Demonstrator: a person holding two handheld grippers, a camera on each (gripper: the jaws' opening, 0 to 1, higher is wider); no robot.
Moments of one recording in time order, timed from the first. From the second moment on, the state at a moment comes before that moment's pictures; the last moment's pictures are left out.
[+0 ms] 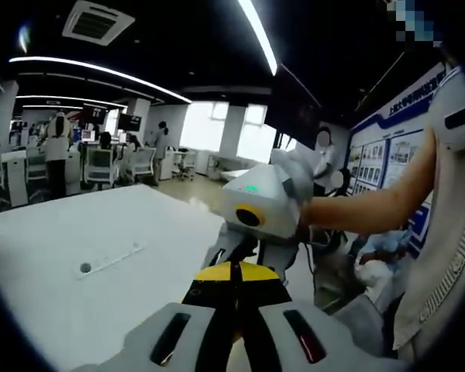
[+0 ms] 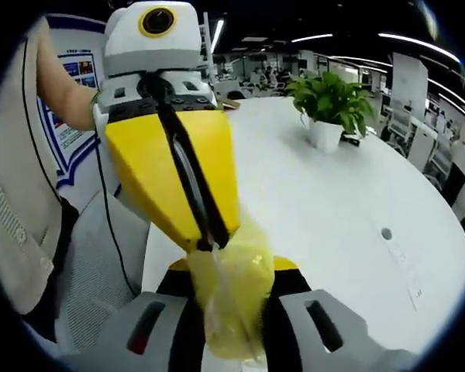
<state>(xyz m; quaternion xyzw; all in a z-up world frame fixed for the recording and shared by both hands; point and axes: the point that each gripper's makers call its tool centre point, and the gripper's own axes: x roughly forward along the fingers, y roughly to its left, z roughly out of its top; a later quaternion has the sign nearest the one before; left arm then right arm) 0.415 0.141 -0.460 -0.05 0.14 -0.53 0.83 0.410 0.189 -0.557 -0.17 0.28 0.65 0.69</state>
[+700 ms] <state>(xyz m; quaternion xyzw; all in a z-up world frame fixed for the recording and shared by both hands) 0.409 0.139 -0.454 -0.05 0.13 -0.55 0.83 0.395 0.191 -0.549 -0.12 0.30 0.66 0.67</state>
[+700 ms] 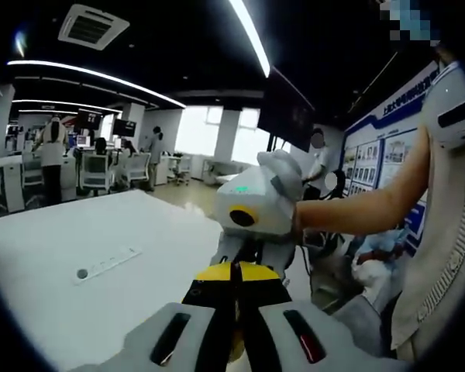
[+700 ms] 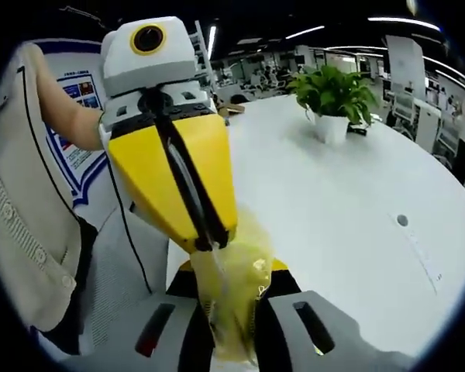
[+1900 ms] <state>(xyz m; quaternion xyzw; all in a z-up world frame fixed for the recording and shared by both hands) 0.410 0.139 -0.460 -0.06 0.13 -0.54 0.83 0.393 0.194 -0.553 -0.09 0.31 0.66 0.68</state>
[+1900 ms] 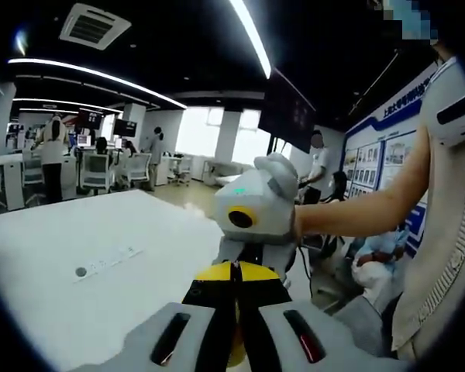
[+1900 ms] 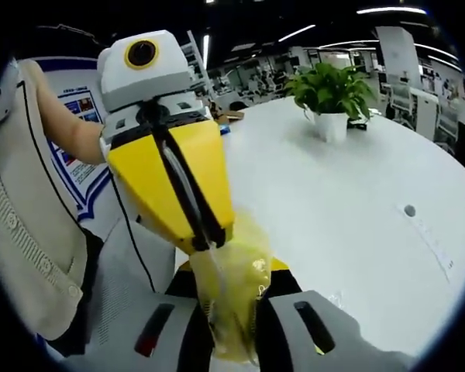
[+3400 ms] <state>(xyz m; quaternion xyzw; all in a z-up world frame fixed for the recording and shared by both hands) 0.420 0.182 -0.484 -0.12 0.14 -0.48 0.86 0.415 0.207 -0.547 -0.16 0.20 0.62 0.74</state>
